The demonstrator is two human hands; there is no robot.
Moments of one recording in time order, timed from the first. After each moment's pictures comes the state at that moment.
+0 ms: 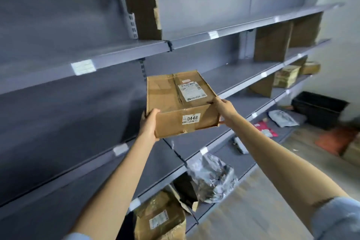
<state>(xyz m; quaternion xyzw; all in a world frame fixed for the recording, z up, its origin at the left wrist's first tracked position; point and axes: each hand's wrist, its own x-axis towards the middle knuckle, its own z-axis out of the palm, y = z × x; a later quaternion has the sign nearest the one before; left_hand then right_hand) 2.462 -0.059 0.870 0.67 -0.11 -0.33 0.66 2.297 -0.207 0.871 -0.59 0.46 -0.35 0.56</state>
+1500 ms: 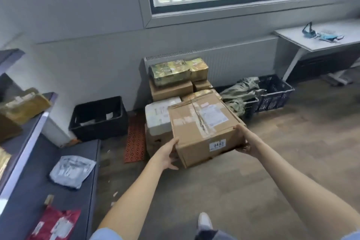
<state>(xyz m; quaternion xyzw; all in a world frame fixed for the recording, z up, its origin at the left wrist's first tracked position) 1.579 -0.991 0.655 0.52 -0.38 -0.76 0.00 1.357 -0.836 0.678 0.03 0.73 -0.52 0.44</state>
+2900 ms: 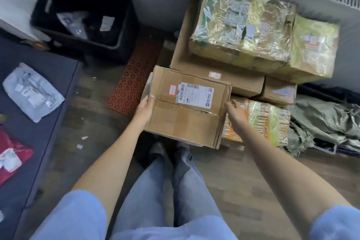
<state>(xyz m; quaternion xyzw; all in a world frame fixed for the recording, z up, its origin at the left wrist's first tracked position) 1.365 -1.512 0.375 0.71 -0.33 -0.60 0.15 1.092 -1.476 0.407 -0.15 0.83 -0.20 0.50</state>
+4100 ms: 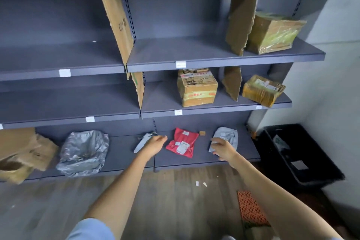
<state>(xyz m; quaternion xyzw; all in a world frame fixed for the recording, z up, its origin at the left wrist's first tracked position) 1.814 -1.085 0.652 0.86 -0.06 -0.29 0.41 1.679 -1.305 0.656 -0.73 0.36 0.07 0.58</state>
